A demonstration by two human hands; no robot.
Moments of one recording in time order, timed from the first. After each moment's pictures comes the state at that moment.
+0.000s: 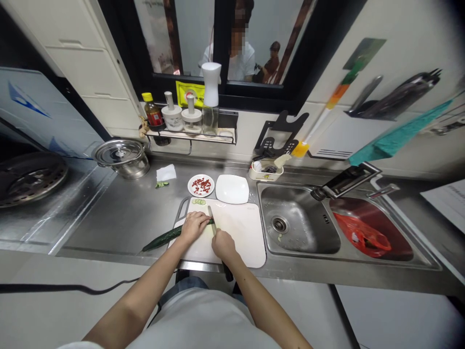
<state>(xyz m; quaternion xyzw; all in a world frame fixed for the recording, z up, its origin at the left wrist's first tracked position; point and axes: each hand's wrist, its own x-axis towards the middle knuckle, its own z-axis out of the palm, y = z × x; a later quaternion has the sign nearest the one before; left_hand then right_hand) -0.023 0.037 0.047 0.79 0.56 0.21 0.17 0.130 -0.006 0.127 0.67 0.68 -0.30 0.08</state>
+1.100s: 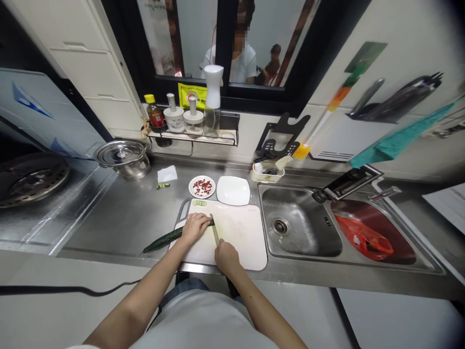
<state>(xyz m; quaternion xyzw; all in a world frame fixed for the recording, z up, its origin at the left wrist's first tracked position) -0.023 0.038 0.048 0.78 0.56 0.22 0.18 0.139 -0.033 0.105 0.67 0.68 -0.28 0.08</state>
